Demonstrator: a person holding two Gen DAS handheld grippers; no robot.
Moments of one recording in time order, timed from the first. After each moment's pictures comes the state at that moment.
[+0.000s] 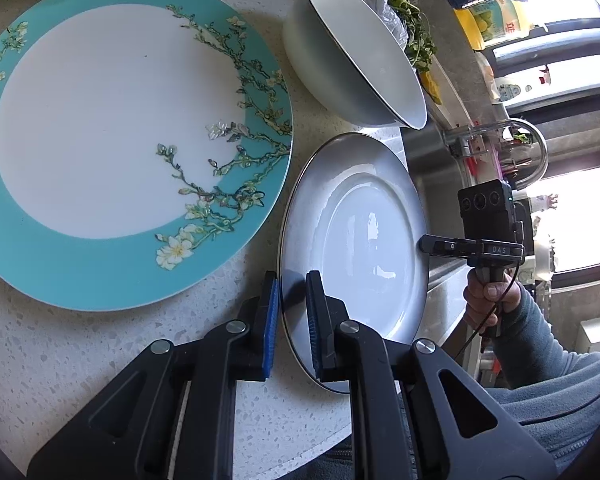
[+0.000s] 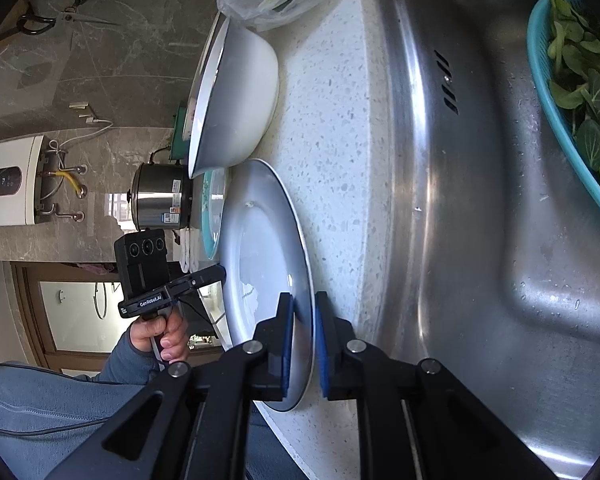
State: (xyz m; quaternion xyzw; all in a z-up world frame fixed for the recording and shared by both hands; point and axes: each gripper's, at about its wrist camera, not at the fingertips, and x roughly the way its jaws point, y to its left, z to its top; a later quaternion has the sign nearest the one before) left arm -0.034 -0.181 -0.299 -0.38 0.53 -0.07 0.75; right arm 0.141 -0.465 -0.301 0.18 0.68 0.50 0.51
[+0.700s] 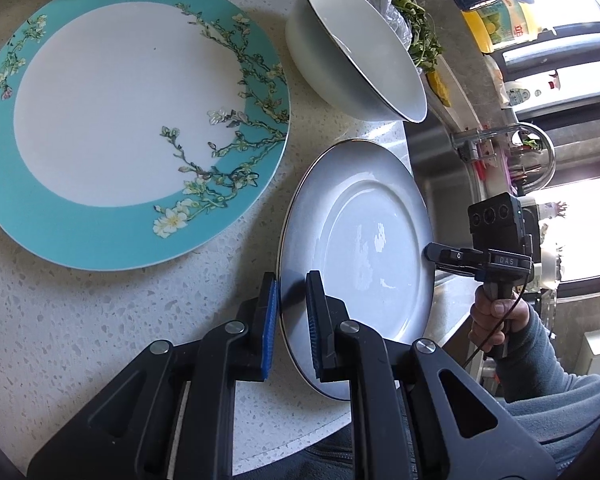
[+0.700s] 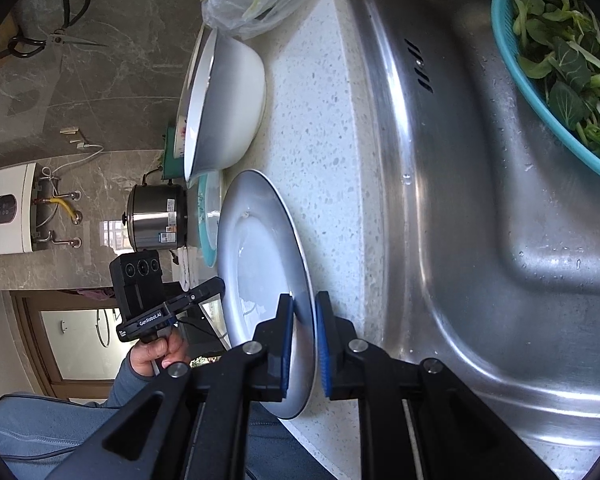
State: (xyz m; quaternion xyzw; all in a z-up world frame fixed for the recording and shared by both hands) left arm -0.019 -0.193 -0.293 -0.38 0.54 -0.05 0.75; right arm 0.134 -0.471 -0.301 0.21 0.68 0.47 0.52
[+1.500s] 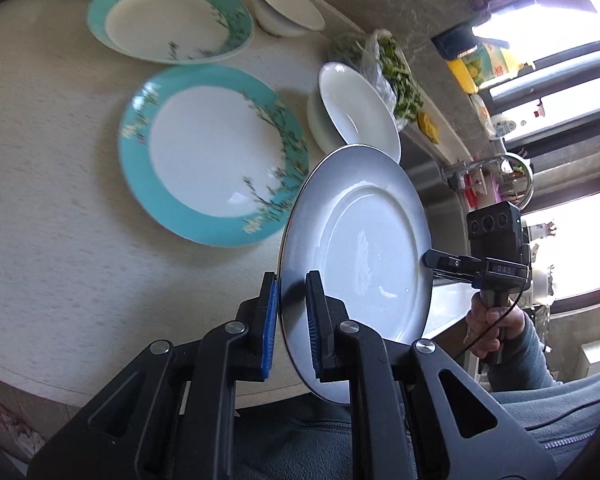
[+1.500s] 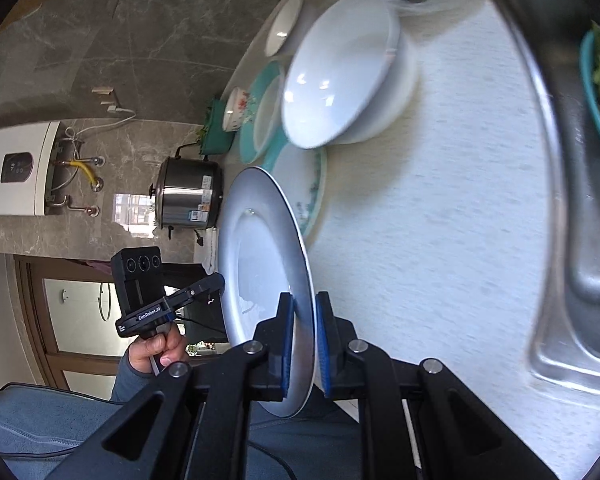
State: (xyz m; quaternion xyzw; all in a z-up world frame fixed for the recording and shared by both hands) left arm -0.095 -0.124 -0.204 -0.38 0.50 -0.01 0.78; right arm 0.092 -0.397 -0.235 0.18 0.65 0.52 0.52
